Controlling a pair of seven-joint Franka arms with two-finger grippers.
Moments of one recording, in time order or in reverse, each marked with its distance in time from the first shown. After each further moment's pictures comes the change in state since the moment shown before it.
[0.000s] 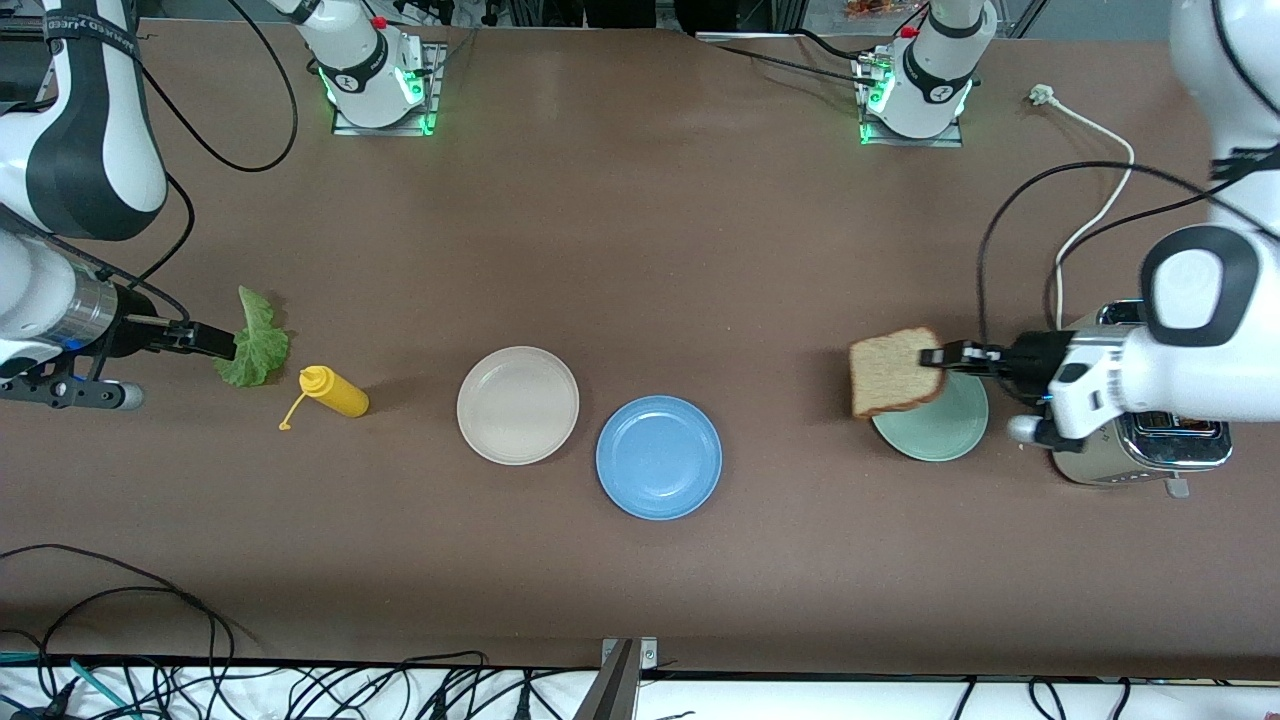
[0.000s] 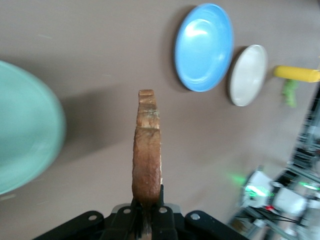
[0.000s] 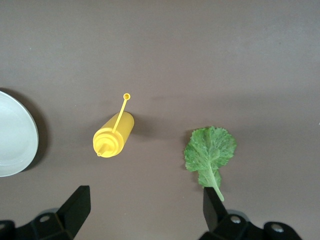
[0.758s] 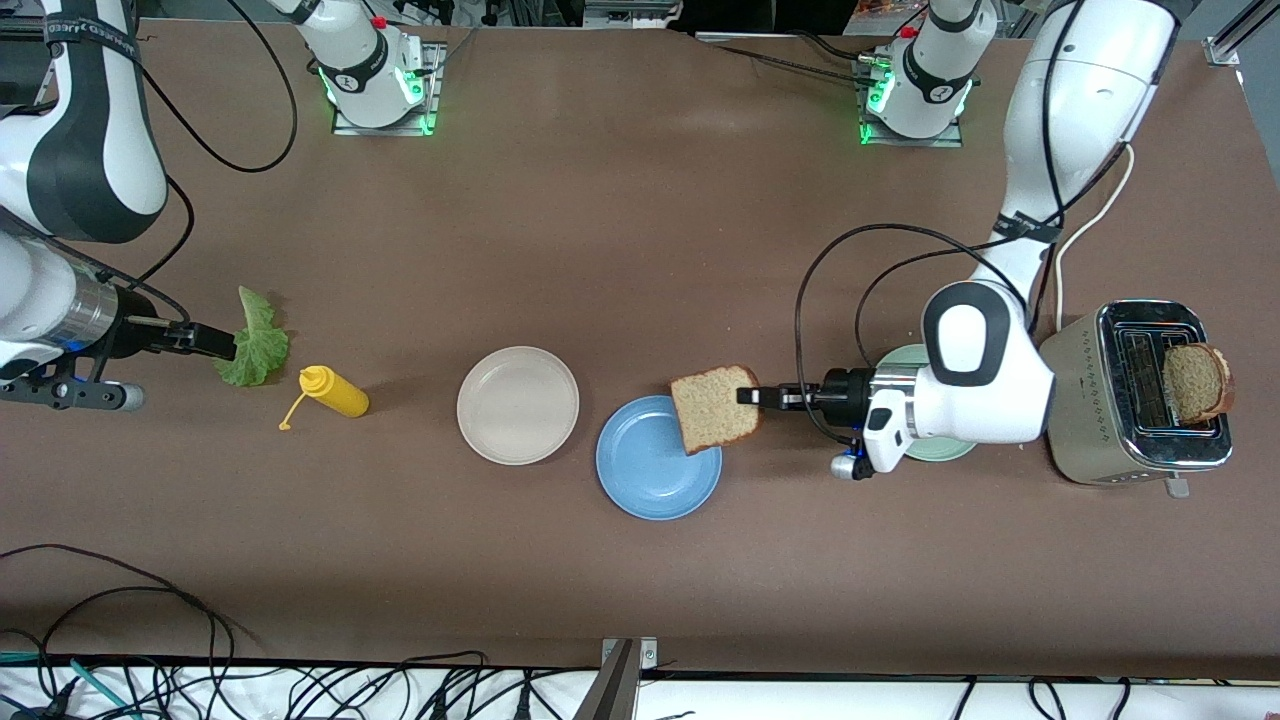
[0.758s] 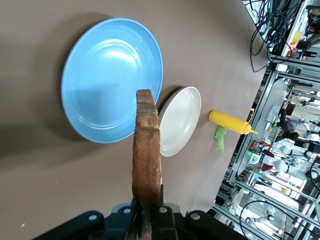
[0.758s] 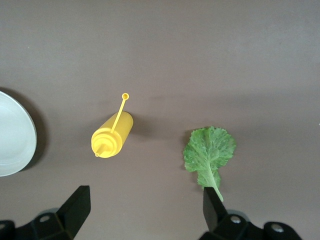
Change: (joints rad) left arm -0.274 0.182 0.018 0.018 -0.420 0.346 -0.091; right arm 0.000 0.004 -0.003 -0.001 0.000 0.001 -0.006
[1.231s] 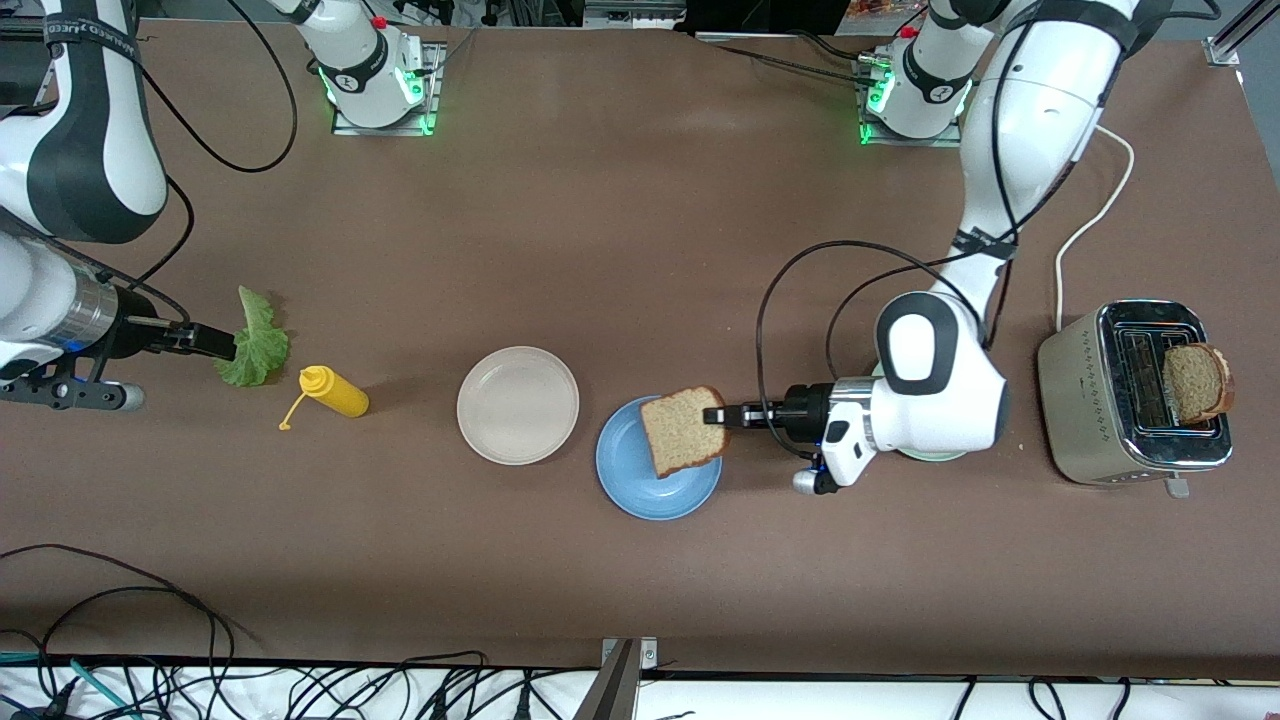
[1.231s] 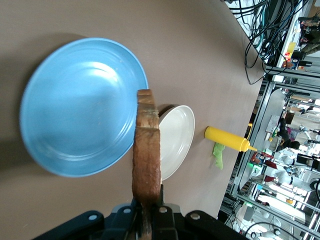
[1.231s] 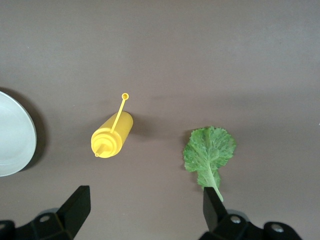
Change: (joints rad) left arm -0.104 0.093 0.037 0.120 -0.040 0.092 -0.009; right arm 0.000 0.001 0.000 0.000 0.000 0.000 0.000
